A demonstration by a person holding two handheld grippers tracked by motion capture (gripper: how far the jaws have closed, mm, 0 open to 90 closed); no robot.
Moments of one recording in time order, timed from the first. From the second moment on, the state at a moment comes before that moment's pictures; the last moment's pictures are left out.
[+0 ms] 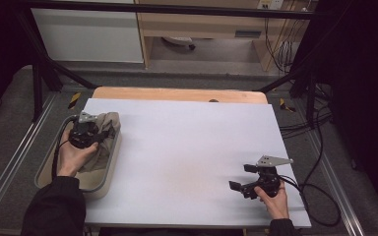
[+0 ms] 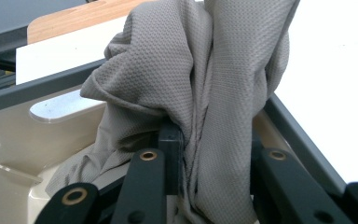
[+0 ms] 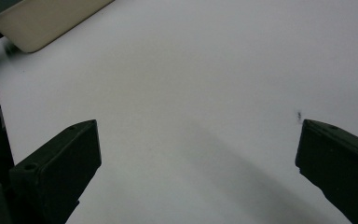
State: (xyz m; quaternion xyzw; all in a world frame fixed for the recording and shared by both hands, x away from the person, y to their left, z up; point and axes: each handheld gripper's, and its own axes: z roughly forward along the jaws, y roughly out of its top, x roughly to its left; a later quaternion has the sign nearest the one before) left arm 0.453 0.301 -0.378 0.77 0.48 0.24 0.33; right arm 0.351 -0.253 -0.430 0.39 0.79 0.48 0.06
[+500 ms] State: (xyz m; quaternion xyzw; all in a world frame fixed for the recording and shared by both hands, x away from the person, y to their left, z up) left arm 0.443 0.312 -0.368 0.76 0.48 0.25 0.35; right arm 0.351 -0.253 -0.430 0.39 0.79 0.48 0.06
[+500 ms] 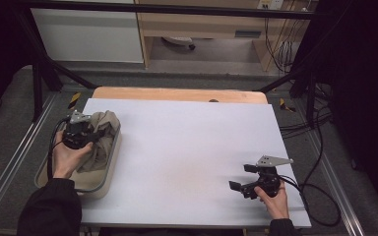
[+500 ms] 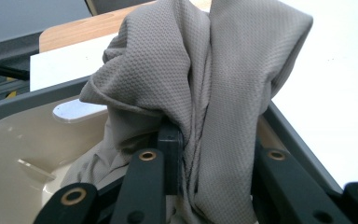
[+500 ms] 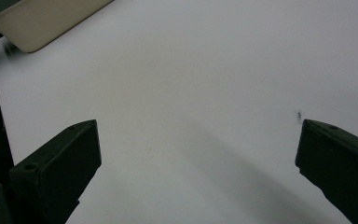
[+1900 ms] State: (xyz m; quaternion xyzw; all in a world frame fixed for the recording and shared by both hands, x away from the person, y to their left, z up) left arm 0.419 0.332 -0.342 0.72 0.48 0.28 0.42; right arm 0.351 -0.253 -0.429 0.39 0.79 0.48 0.06
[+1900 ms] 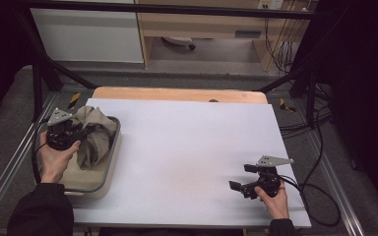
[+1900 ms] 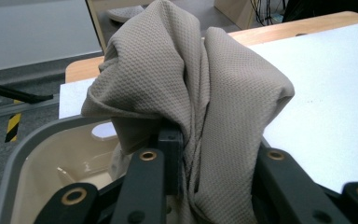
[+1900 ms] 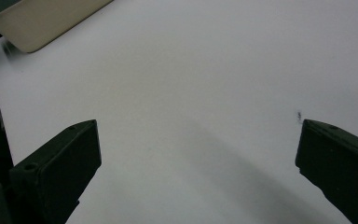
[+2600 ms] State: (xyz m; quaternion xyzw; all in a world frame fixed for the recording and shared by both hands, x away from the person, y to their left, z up) left arm 0.404 0.340 -0.329 0.68 0.48 0.30 0.46; right arm 0.351 -0.253 -0.429 0.39 0.79 0.48 0.06
